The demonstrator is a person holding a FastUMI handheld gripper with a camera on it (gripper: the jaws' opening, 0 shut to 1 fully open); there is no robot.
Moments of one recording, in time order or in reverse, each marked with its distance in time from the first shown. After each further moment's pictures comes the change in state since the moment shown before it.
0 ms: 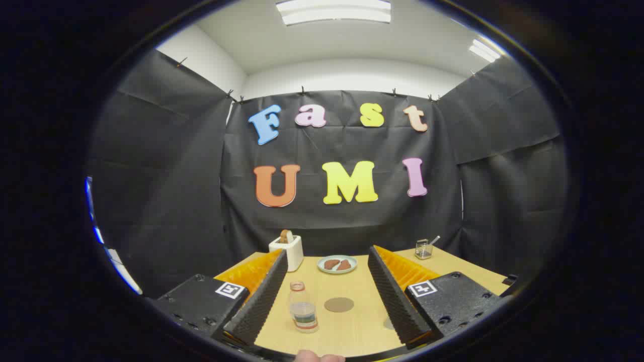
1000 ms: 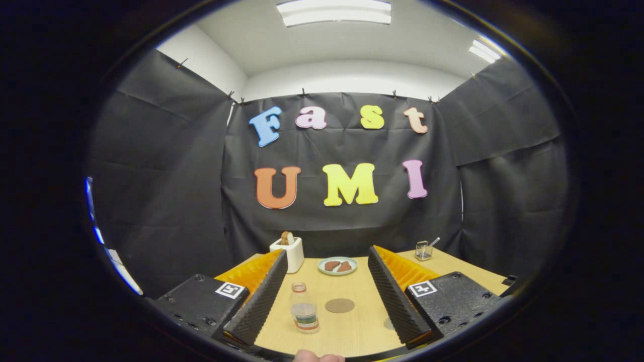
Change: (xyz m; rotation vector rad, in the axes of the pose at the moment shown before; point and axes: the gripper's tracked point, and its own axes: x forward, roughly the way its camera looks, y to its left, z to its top) arm -0.001 0.003 0.002 0.004 -0.007 0.005
